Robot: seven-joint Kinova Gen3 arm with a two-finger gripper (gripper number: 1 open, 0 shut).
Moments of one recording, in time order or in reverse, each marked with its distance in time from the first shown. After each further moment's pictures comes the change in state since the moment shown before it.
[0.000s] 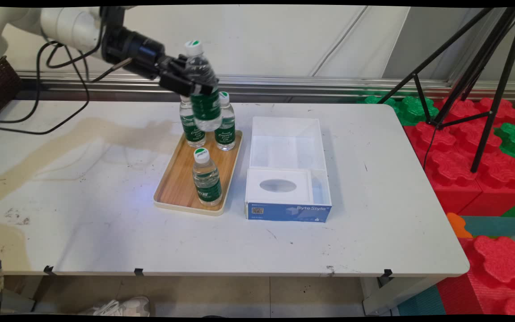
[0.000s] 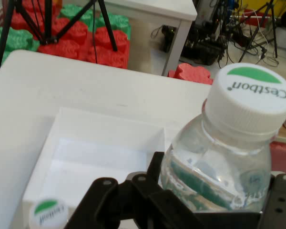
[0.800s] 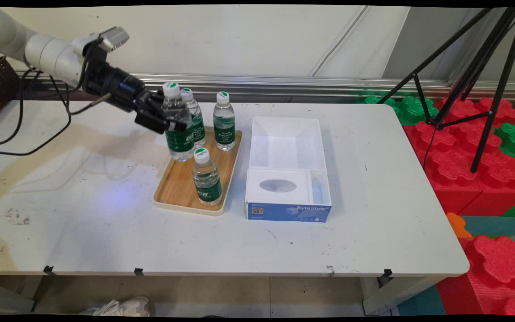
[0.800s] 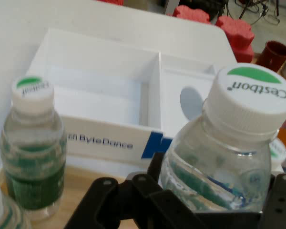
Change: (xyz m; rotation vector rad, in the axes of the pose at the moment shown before) arm -0.069 0.007 -0.026 -0.003 -0.107 -0.007
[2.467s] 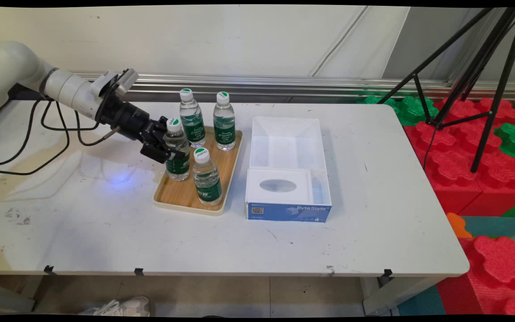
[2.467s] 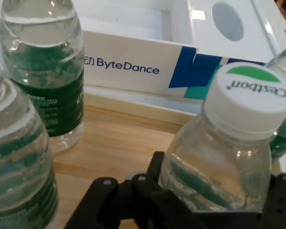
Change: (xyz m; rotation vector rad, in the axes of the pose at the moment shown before) arm -0.075 -0.026 0.024 0.030 -0.106 0.054
